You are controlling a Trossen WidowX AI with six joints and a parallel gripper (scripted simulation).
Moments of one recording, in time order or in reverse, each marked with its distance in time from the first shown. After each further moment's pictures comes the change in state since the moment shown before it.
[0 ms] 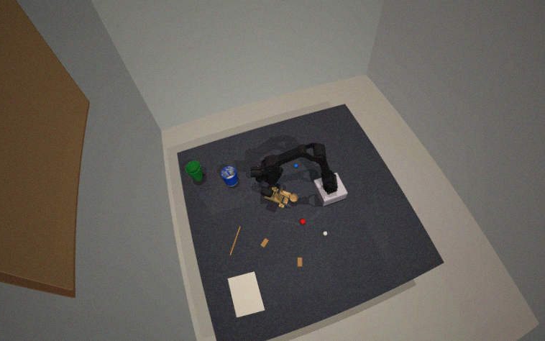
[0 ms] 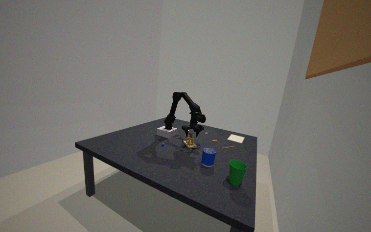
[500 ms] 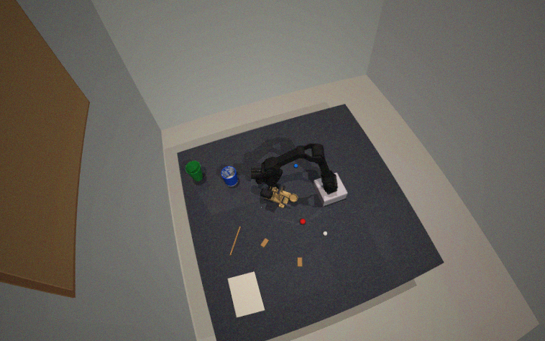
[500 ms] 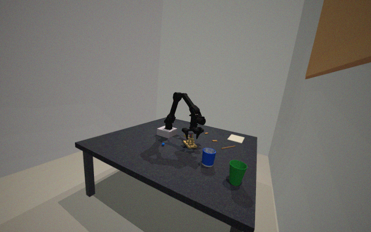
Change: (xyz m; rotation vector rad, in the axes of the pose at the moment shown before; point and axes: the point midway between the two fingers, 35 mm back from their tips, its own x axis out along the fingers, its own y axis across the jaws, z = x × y) arm 0.020 0.001 0.003 0.000 -0.012 0.005
